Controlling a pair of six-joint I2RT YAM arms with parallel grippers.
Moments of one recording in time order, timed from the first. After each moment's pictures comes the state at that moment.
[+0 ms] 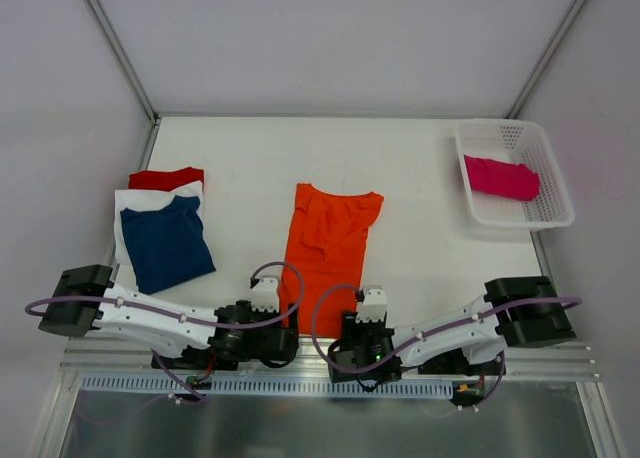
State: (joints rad) left arm -1.65 1.08 0.48 -0.73 -0.61 -1.52; right arm 1.77 1.47 0.69 -0.69 0.80 1.67
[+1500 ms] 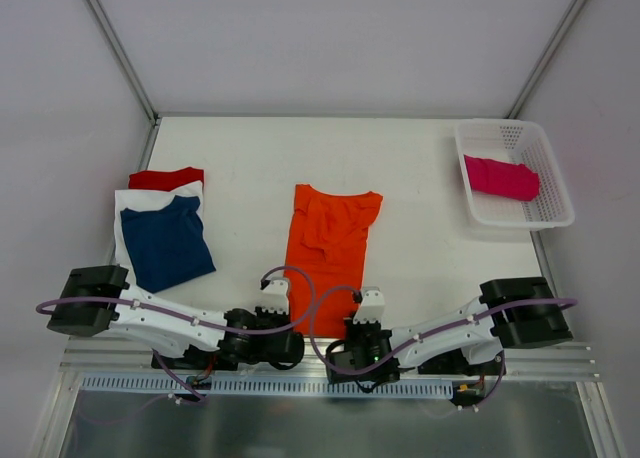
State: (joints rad) left arm -1.66 1.14 0.44 -0.53 -0.65 -1.44; right arm 1.77 1.50 0.69 -0.64 0.80 1.66
